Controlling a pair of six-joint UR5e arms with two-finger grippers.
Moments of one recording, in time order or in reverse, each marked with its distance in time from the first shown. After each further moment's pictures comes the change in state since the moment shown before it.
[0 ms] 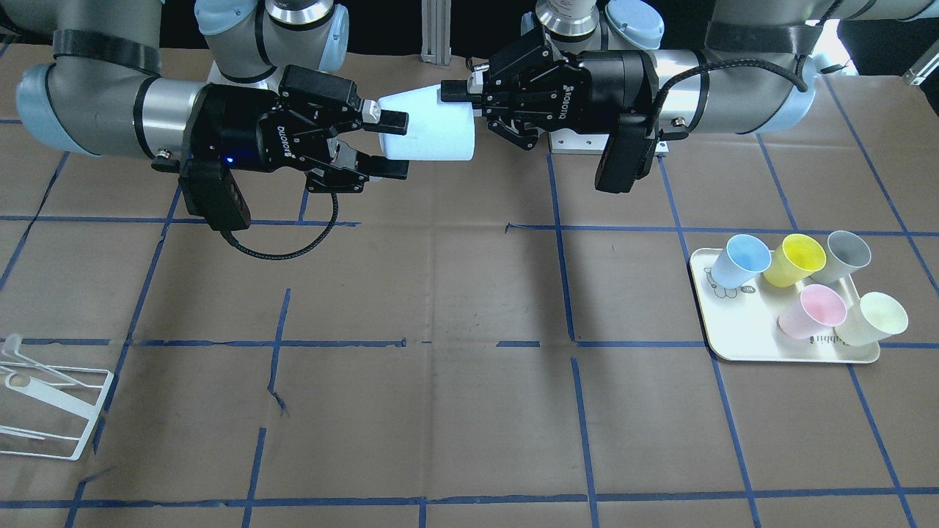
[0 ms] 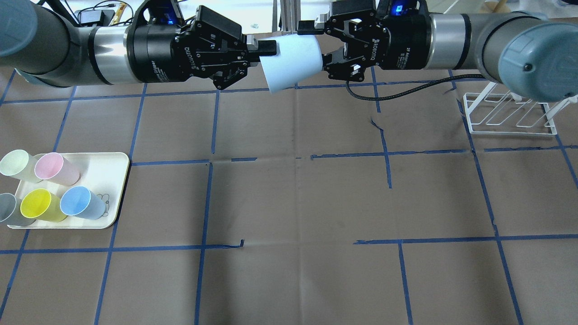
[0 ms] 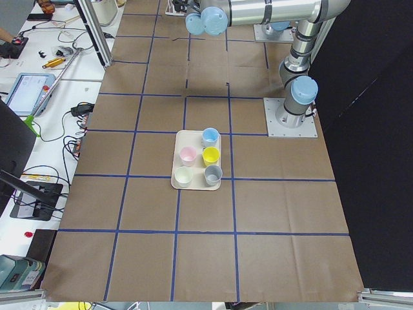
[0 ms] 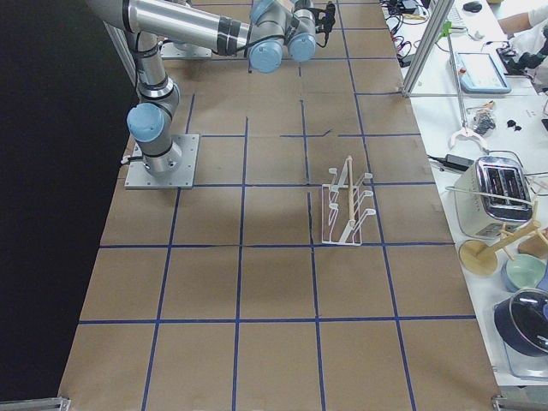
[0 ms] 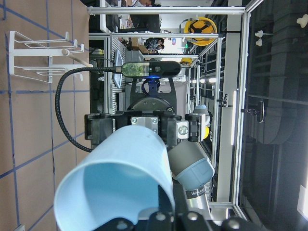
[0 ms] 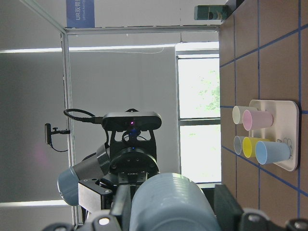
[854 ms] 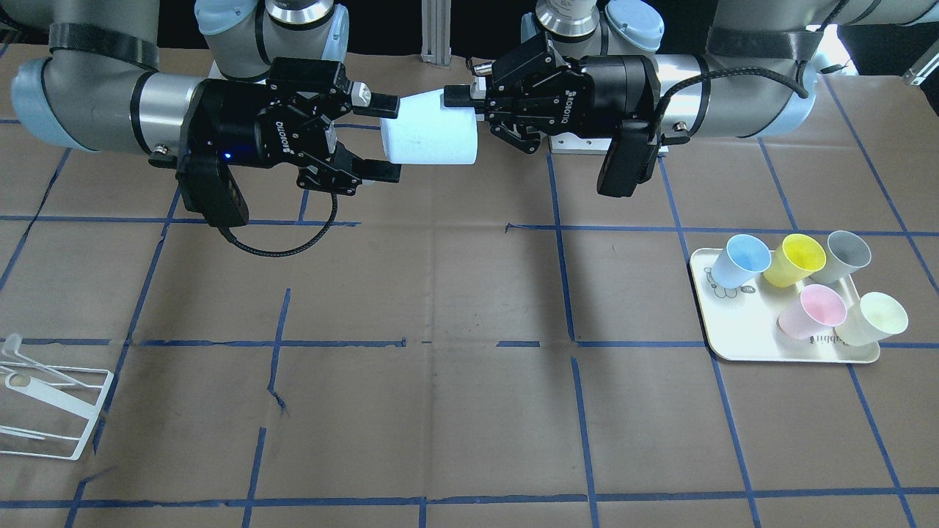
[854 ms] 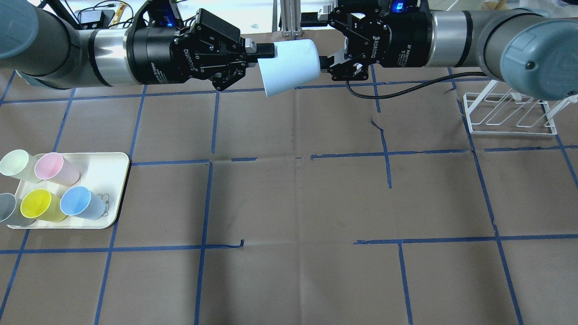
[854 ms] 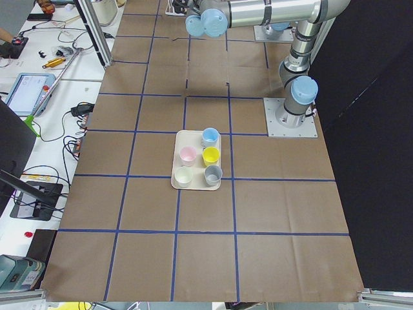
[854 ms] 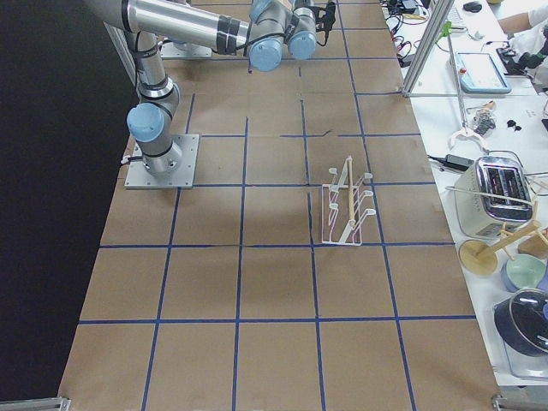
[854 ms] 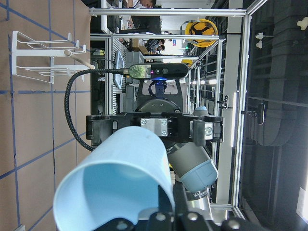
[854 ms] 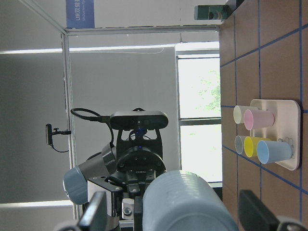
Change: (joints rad) left arm 0.005 -0.002 -0.005 0.000 0.001 -0.001; right arm -0.002 -0.004 -0.011 0.001 -0.001 0.019
